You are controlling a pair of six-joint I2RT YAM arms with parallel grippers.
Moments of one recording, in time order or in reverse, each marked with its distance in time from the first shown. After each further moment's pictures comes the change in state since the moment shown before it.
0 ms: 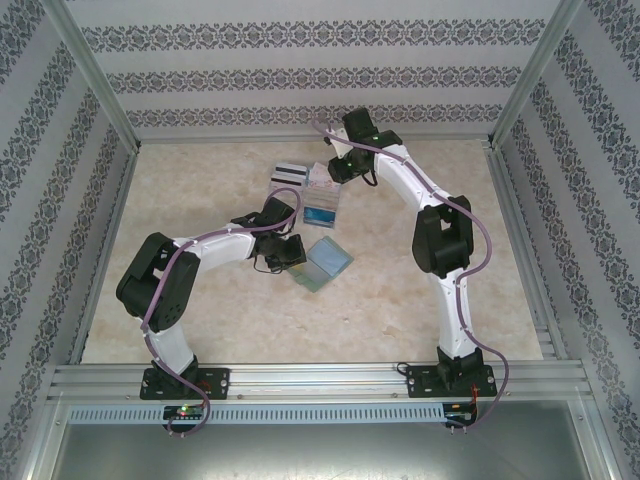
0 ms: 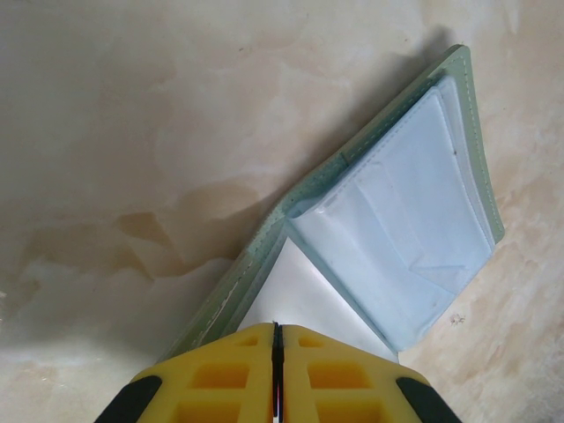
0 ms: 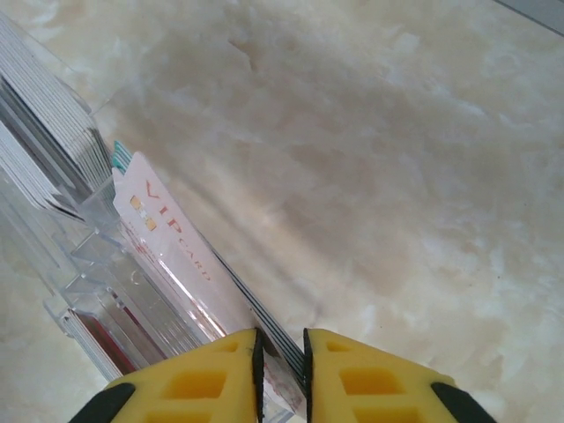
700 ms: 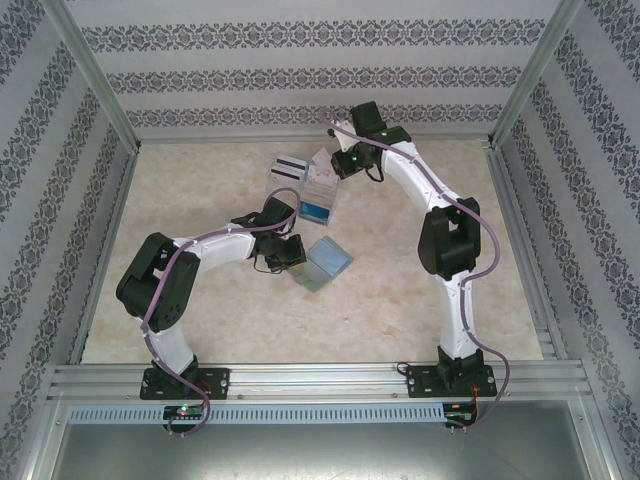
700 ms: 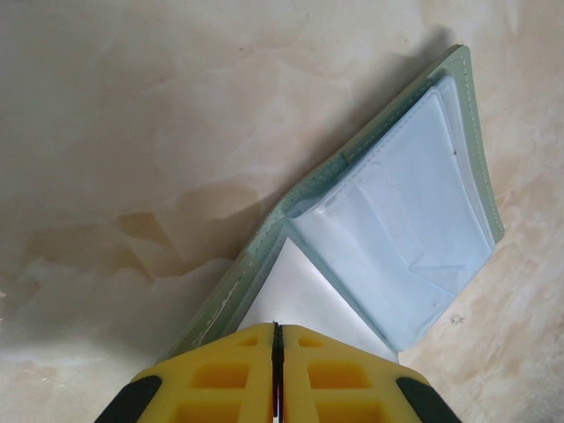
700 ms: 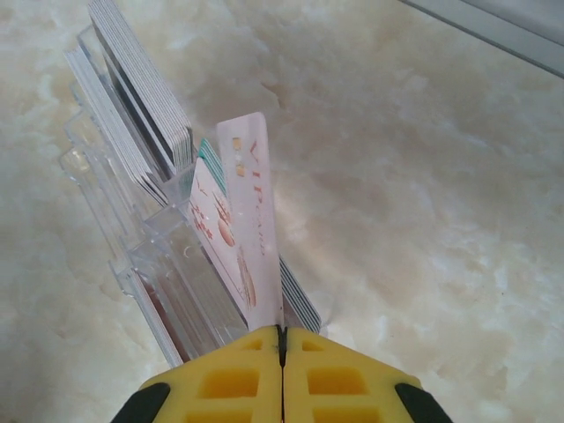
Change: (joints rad) left arm 0.000 0.000 0.000 0.000 0.000 0.000; right arm -0.030 -0.053 -0.017 0.021 -0.100 0.015
